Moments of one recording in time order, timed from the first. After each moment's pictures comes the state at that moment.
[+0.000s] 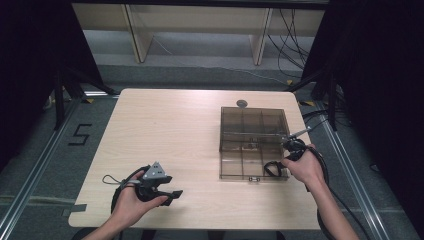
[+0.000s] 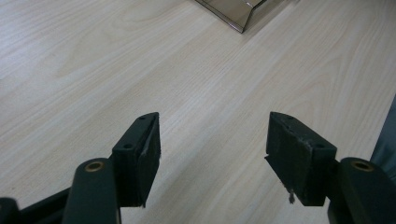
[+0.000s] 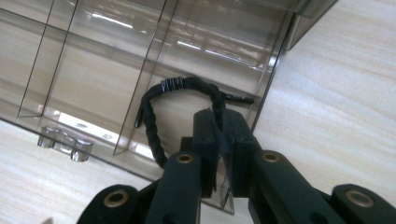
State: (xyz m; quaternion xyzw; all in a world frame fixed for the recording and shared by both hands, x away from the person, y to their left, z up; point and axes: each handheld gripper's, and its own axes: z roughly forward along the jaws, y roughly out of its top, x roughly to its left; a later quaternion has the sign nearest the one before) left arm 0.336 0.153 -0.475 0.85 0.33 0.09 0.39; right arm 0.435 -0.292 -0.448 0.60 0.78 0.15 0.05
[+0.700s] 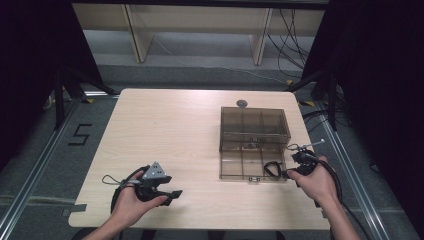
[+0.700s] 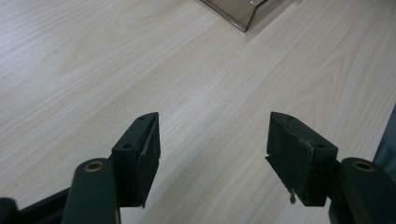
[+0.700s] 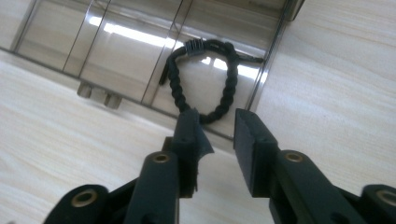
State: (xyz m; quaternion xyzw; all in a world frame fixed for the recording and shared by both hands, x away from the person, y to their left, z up) left arm 0.337 0.154 -0.476 0.85 0.33 0.09 0.39; right arm 0.384 -0.305 -0.438 0.58 0.78 0.20 0.08
